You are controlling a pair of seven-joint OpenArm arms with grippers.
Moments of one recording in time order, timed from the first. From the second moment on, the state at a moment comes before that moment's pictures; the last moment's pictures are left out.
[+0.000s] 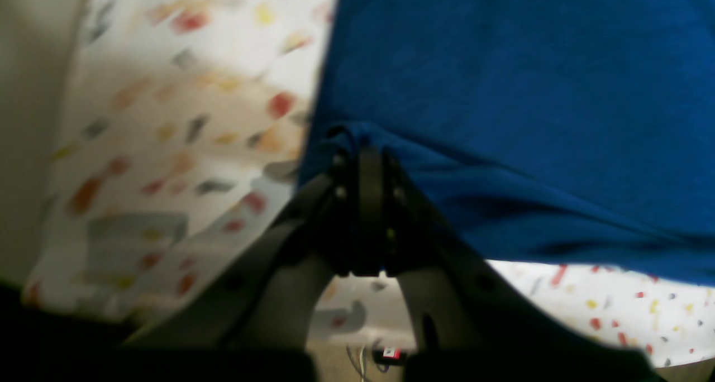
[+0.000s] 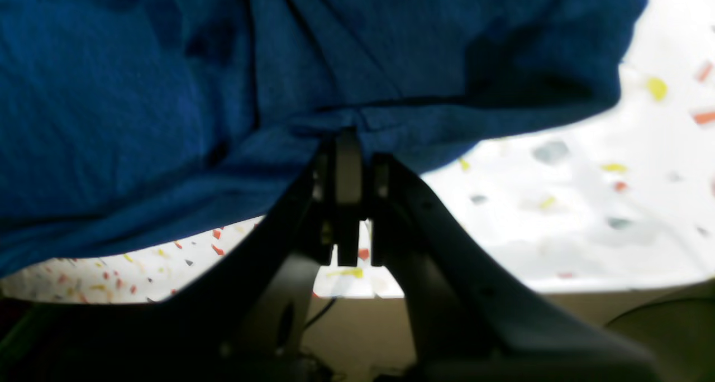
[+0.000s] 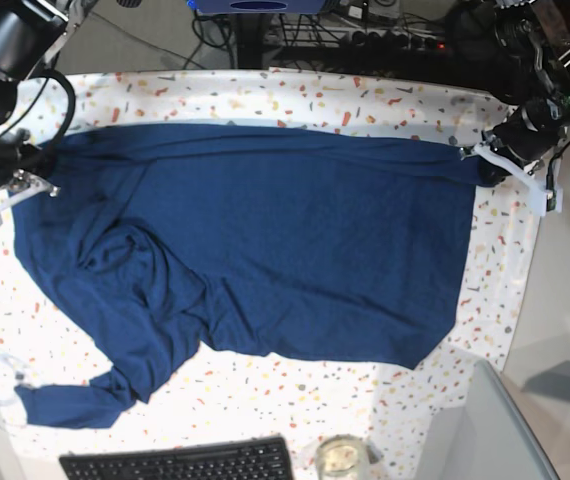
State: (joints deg) left arm 15.4 -5.9 -36.2 97.7 -22.0 -25.1 56.4; right arm 1.2 3.5 40.9 82.8 16.9 16.6 -83.0
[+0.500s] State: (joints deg) left arm 9.8 -5.8 -35.9 92.0 -17.6 -25.1 56.5; right arm 4.2 5.7 40.7 79.4 17.0 13.6 -80.4
